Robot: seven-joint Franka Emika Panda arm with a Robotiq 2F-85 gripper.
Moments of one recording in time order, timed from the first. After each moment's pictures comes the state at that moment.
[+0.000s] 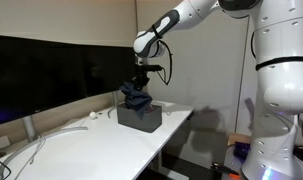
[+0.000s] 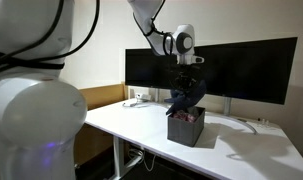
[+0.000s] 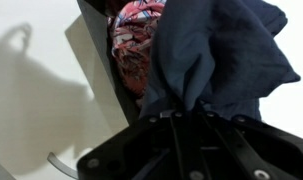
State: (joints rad) arm -0.05 0.16 -0.08 -1.95 0.04 2.28 0.11
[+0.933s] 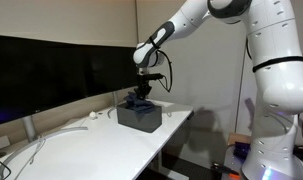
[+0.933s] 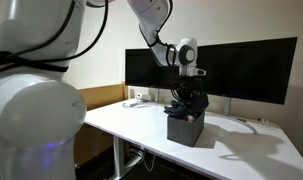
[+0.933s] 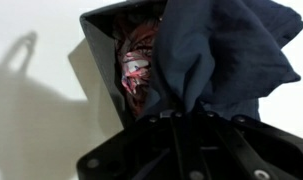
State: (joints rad) arm -0.07 0.26 -0.08 -1.95 0.04 2.28 0.11
